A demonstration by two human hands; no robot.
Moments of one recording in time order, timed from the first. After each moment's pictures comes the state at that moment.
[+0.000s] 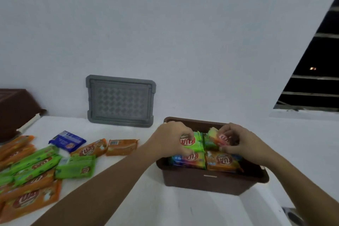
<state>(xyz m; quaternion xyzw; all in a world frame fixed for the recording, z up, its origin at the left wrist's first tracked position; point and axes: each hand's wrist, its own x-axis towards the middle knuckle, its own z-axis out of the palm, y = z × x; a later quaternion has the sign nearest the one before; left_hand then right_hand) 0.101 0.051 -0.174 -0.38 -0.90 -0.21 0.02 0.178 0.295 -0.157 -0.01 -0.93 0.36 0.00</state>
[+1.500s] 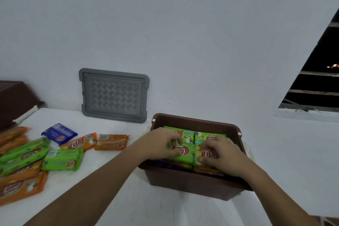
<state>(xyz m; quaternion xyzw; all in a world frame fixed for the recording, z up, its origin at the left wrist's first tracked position) 0.091 0.076 -0.201 -0.37 -0.91 -0.20 -0.06 0.158 0.306 -0.202 0.06 -0.99 0.14 -0.04</state>
